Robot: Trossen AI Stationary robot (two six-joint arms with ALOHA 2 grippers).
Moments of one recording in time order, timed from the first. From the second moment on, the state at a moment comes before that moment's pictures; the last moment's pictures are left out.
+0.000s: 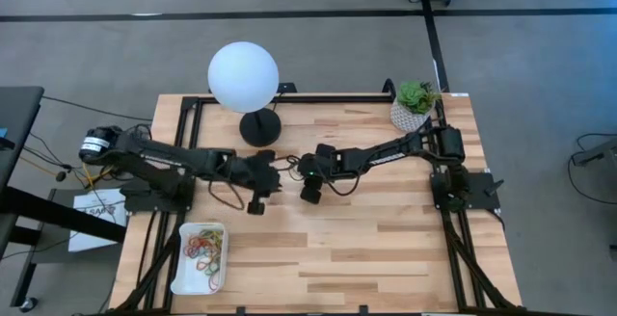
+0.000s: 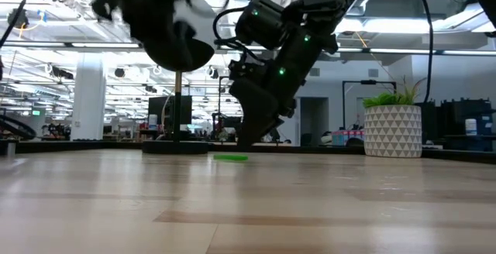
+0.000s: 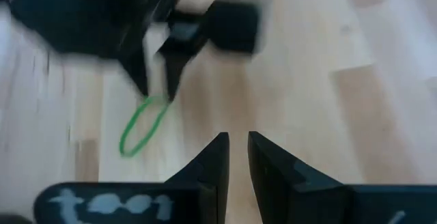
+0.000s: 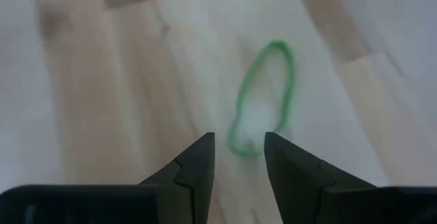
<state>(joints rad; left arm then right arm) -0.08 1.33 0.86 -0.35 -0.05 0.12 -0.02 2.02 1.27 -0.25 0.16 0.19</state>
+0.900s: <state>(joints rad) 0.17 1.33 0.53 0.16 0.11 0.07 -0.06 2.15 1.30 -0.08 0.16 0.13</state>
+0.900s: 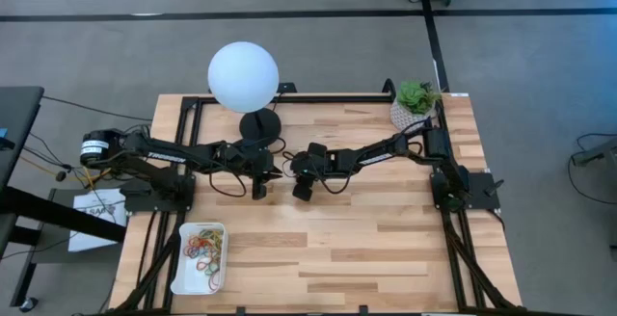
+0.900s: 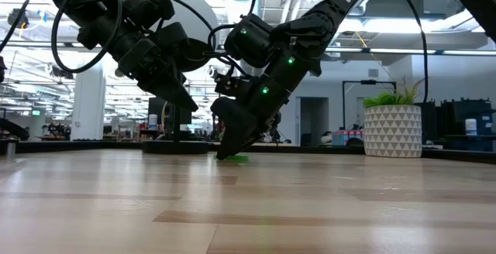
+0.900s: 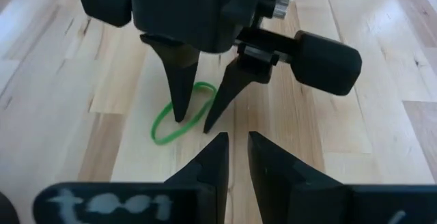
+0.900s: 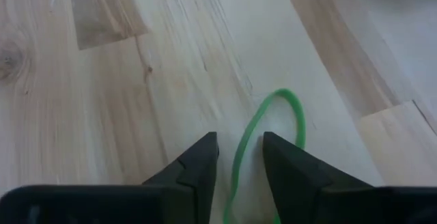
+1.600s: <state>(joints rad) 0.07 1.40 0.53 0.24 0.11 -0.04 0.08 2.01 1.30 0.00 0.18 0.17</state>
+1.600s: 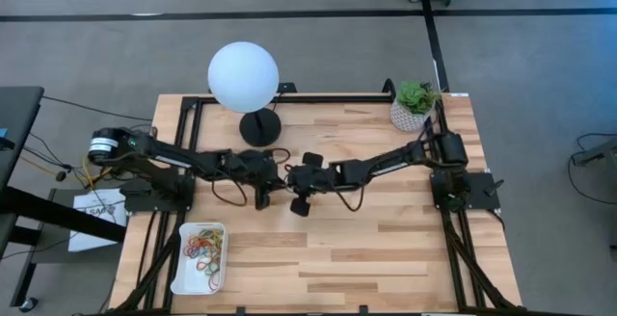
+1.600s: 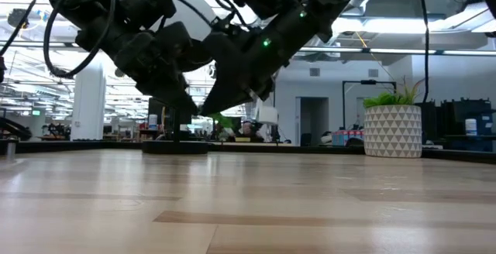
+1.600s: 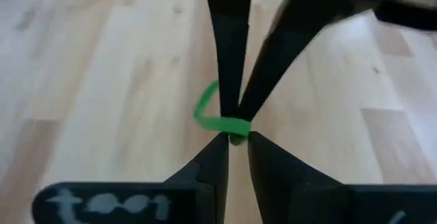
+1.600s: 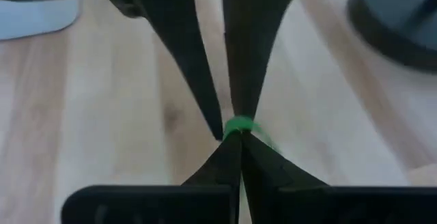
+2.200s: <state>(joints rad) -0.05 1.62 0.53 0.33 -0.13 -0.04 0.13 2.02 1.30 -0.13 0.18 0.38</state>
